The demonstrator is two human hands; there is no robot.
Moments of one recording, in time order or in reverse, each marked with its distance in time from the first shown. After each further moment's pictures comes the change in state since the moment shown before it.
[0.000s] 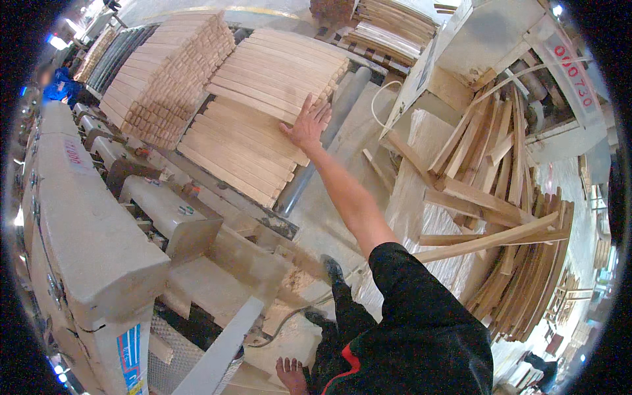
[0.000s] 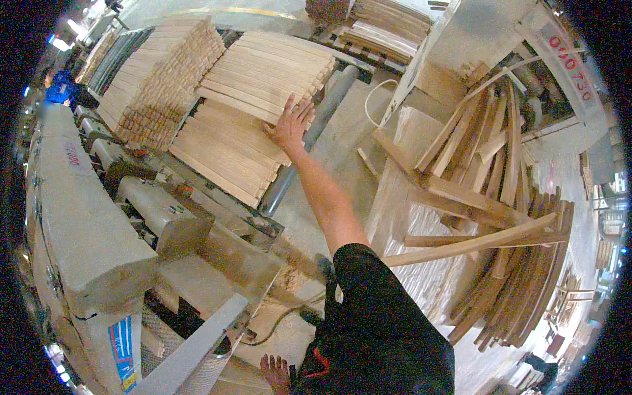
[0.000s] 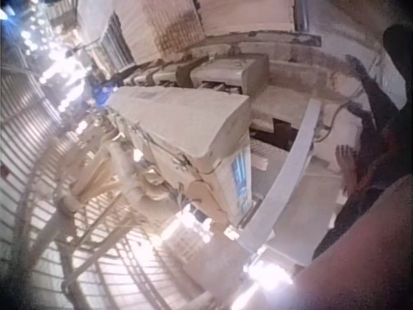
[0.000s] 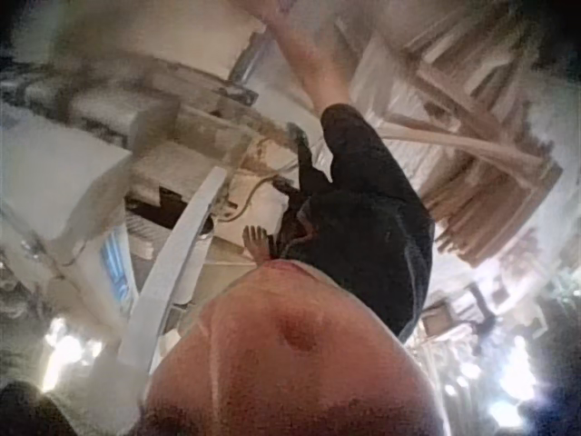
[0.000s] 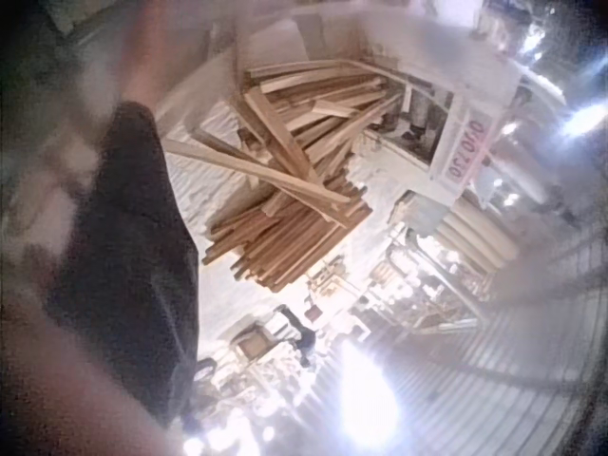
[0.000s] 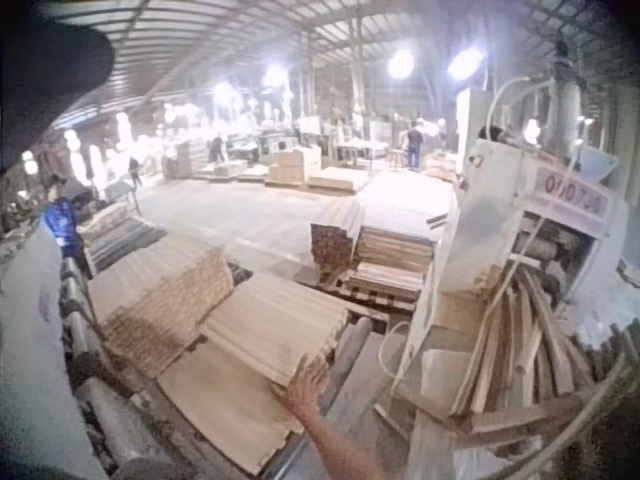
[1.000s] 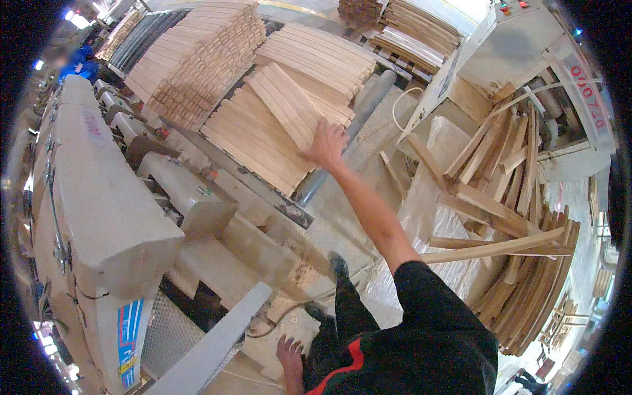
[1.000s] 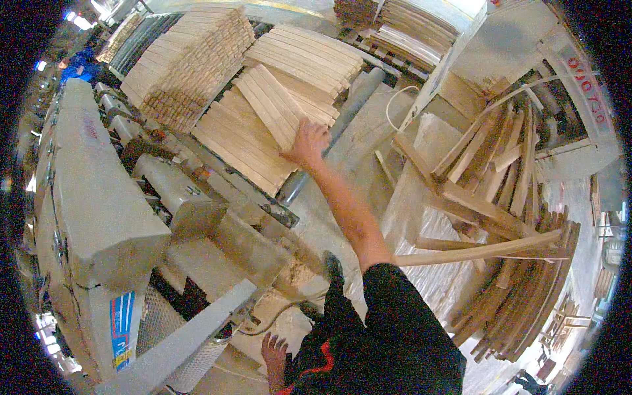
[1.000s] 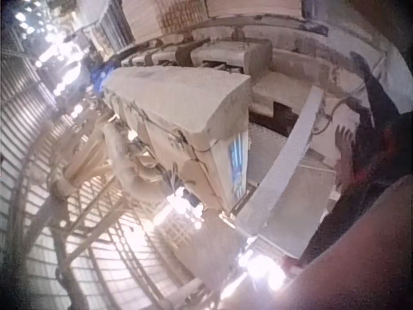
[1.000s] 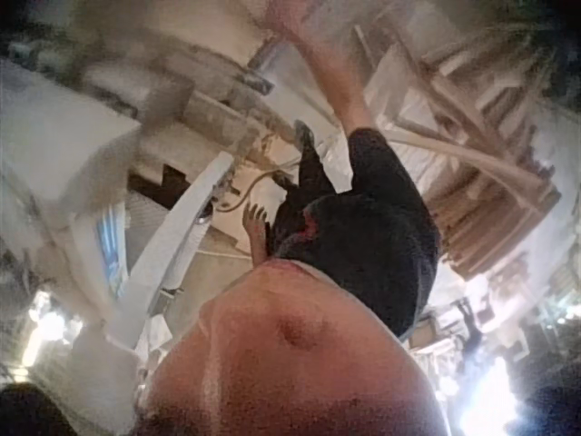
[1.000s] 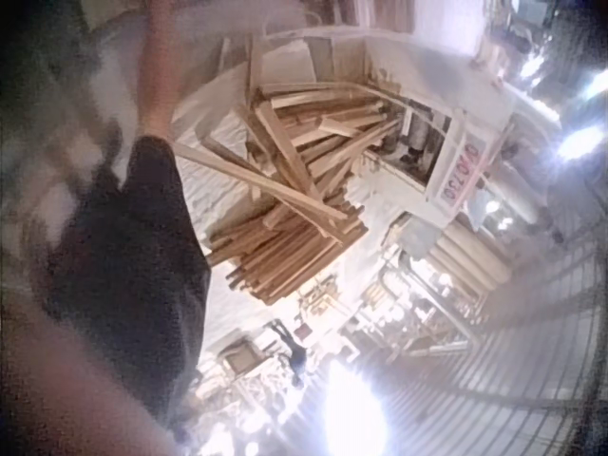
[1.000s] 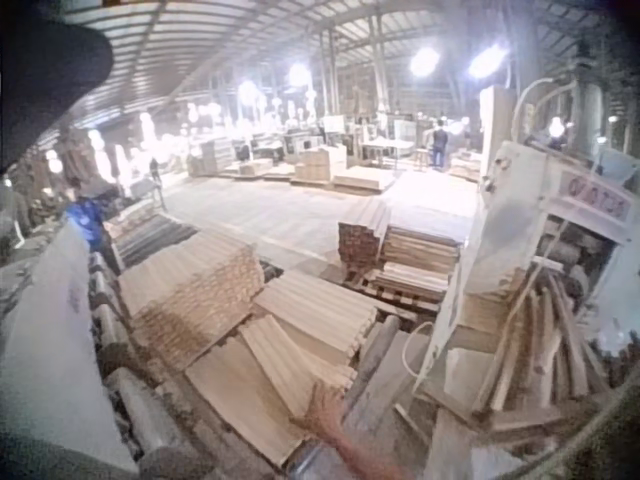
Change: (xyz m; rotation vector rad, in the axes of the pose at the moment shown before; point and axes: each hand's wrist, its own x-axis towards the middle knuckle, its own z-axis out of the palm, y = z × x) left_hand 0.017 0.021 0.038 0.070 -0.110 -0.100; right_hand -0.073 -0.019 -0.051 -0.124 -0.190 -0.112
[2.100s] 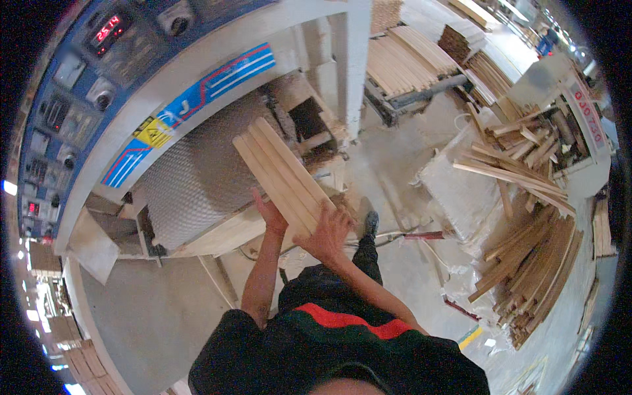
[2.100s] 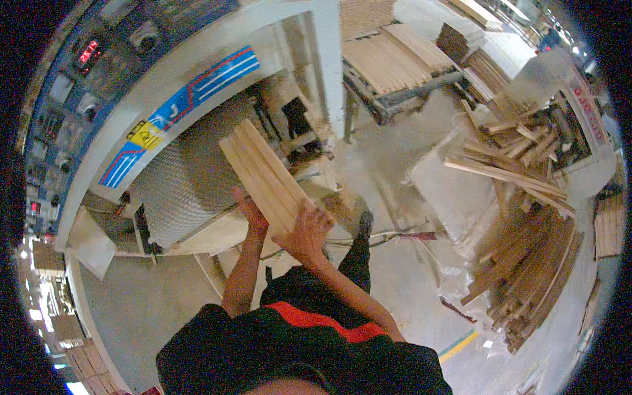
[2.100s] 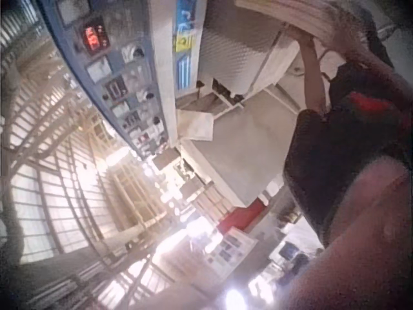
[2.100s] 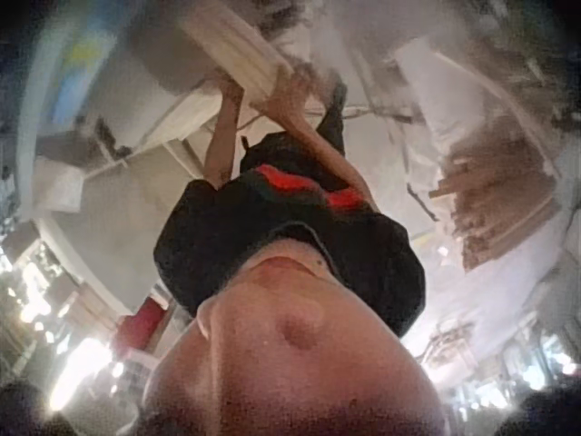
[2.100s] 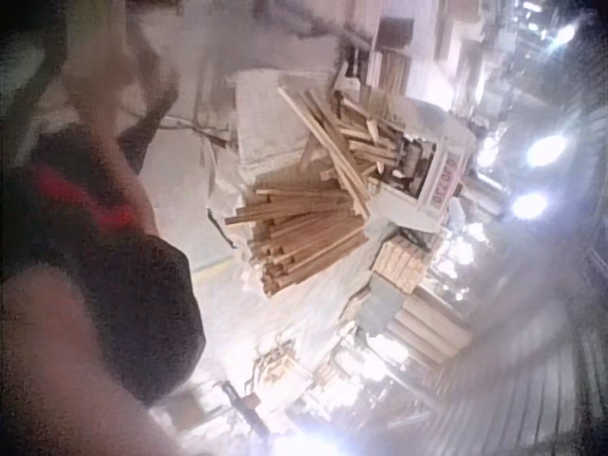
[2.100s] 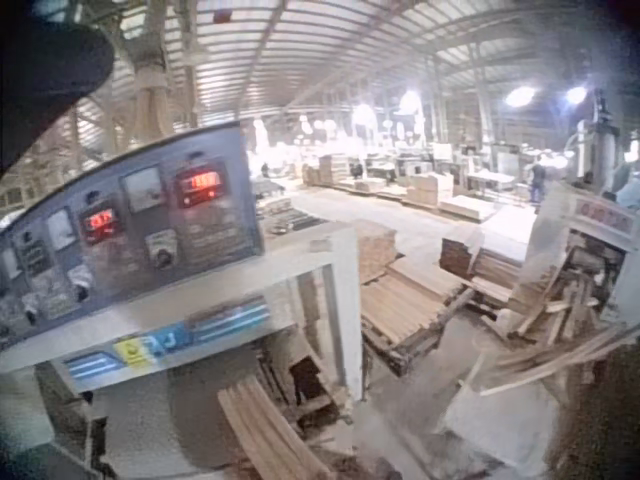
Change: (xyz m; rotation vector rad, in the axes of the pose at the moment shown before) left_hand -0.014 0.043 -0.229 -0.710 -0.705 0.281; right_hand -0.743 -0.143 -0.121 0.215 -0.214 -0.383
